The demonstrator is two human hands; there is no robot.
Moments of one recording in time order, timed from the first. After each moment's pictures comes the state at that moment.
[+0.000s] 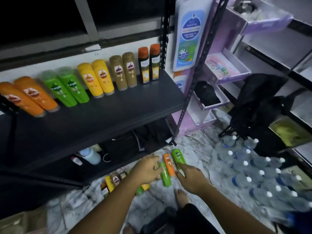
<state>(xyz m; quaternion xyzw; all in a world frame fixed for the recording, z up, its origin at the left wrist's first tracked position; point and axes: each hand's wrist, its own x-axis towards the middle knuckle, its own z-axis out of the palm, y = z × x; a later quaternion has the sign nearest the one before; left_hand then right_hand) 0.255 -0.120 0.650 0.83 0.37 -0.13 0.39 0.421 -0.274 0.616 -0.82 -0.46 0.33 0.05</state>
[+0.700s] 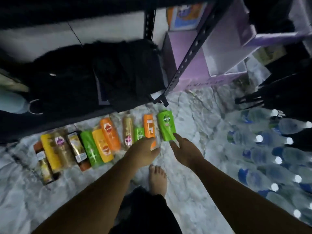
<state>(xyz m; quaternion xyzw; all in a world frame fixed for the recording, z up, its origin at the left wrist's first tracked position) 0.432 -0.109 0.216 0.74 0.44 -0.20 0.47 0.606 -0.206 0.205 -0.82 -0.39 0.42 -0.04</state>
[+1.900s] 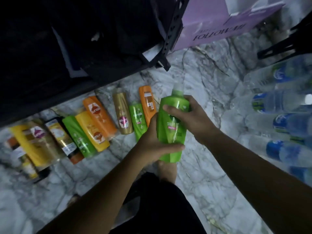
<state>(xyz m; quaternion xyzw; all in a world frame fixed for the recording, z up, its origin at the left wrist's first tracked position) 0.437 -0.156 0.125 0.52 0.43 -0.01 0.74 0.605 -0.186 0.153 -0.74 -0.10 0.54 0.39</state>
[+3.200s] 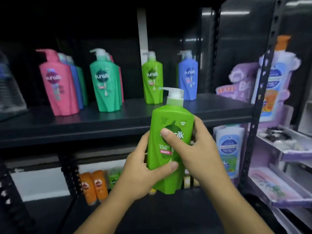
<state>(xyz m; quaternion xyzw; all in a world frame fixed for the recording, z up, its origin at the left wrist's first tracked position) 0.217 -0.039 1.033 0.77 0.23 0.47 0.36 0.370 -0.105 1.074 -0.46 -0.55 0.19 0.67</state>
